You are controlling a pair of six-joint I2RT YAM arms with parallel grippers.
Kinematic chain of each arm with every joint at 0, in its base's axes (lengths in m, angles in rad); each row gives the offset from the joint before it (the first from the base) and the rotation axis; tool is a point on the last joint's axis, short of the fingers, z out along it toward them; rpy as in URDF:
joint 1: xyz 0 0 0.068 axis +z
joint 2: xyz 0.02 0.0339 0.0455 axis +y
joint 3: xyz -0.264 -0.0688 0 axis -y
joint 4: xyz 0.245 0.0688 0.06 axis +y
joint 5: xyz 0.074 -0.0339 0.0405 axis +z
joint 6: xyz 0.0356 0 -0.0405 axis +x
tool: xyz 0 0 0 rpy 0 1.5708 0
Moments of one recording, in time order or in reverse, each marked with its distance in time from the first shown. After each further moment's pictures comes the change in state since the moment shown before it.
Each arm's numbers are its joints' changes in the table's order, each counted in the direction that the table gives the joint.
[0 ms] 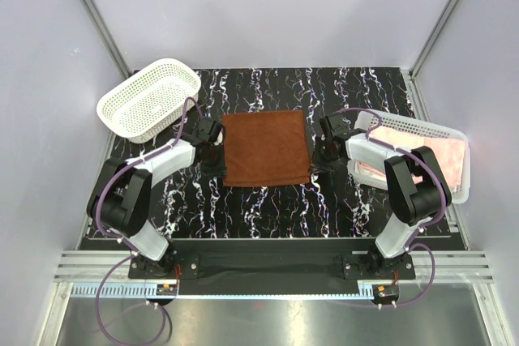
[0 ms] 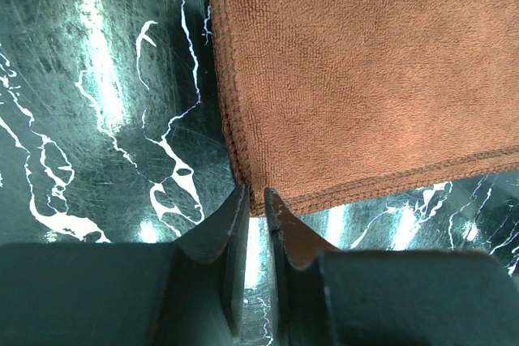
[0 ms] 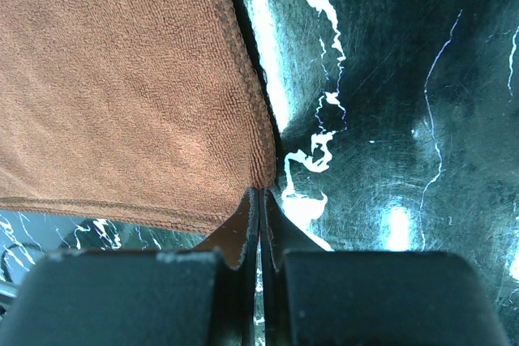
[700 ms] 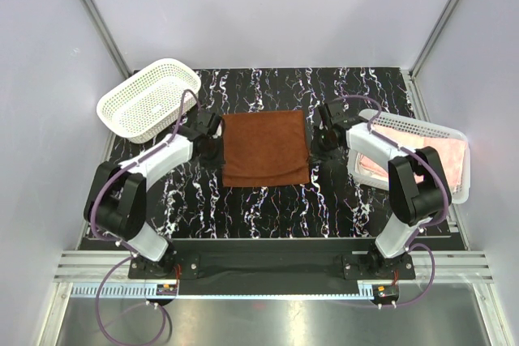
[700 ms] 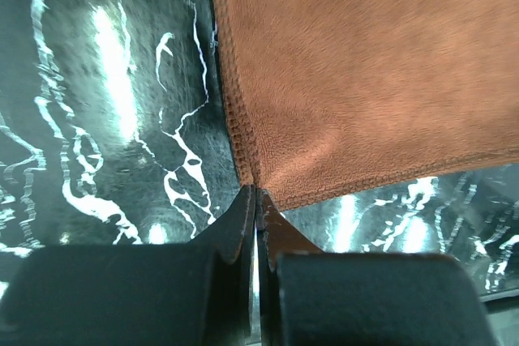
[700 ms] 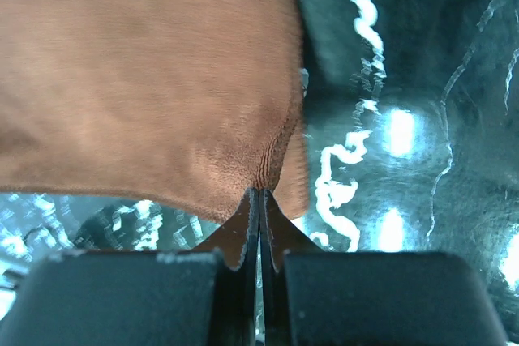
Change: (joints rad) left arm 0.000 -0.027 0.077 0.090 0.040 0.018; right arm 0.002 -0.002 0.134 0.116 0.011 -0.027
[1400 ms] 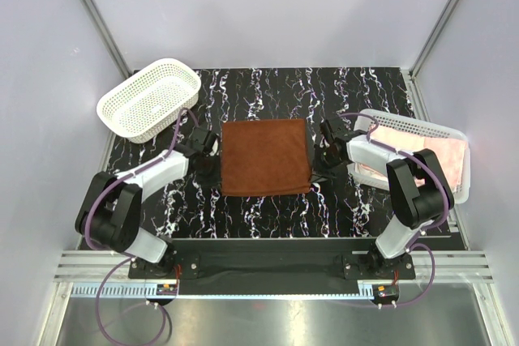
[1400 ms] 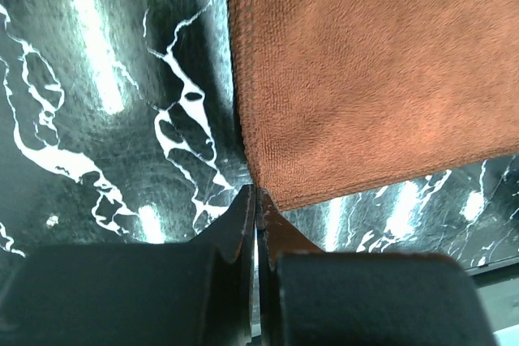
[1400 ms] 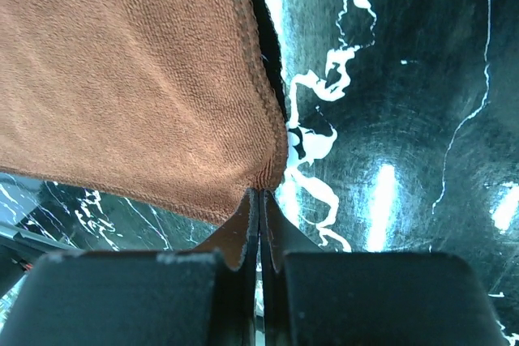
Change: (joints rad) left arm 0.000 -0.095 -0.203 -0.062 -0.075 -0.006; right arm 0.005 -0.026 -0.153 -0.003 0.093 -0.048
